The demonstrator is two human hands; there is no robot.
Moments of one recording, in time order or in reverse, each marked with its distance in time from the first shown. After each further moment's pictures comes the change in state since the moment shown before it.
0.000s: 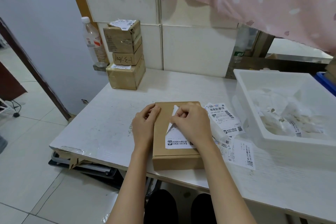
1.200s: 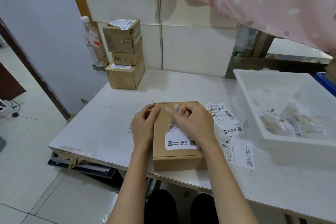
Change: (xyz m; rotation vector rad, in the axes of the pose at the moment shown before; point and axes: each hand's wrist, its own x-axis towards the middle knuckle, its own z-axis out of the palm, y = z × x) left_hand 0.002 -0.003 0.000 0.002 -0.015 0.028; right_hand -0.002 -0.002 -0.007 0.091 0.033 0.064
